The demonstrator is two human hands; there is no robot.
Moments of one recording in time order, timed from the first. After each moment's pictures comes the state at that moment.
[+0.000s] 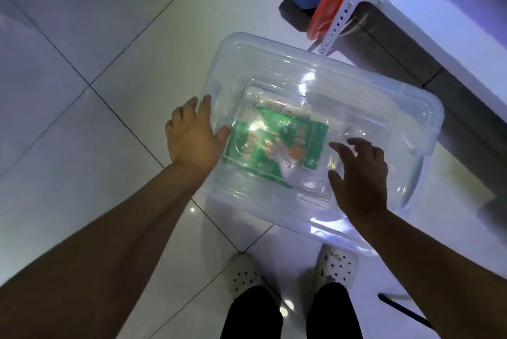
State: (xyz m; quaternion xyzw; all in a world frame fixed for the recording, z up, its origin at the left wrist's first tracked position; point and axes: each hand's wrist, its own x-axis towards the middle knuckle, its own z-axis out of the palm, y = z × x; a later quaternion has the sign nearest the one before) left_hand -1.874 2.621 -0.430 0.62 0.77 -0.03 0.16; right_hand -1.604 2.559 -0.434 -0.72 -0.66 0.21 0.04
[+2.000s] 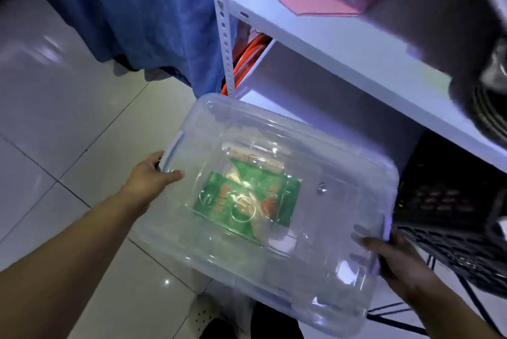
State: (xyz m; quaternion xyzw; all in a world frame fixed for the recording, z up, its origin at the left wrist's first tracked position) left_hand -1.768 2.660 -0.218 0.43 0.74 0.17 0.49; right_hand -1.368 2.460 -0.204 -0.71 -0.03 0.59 0.38
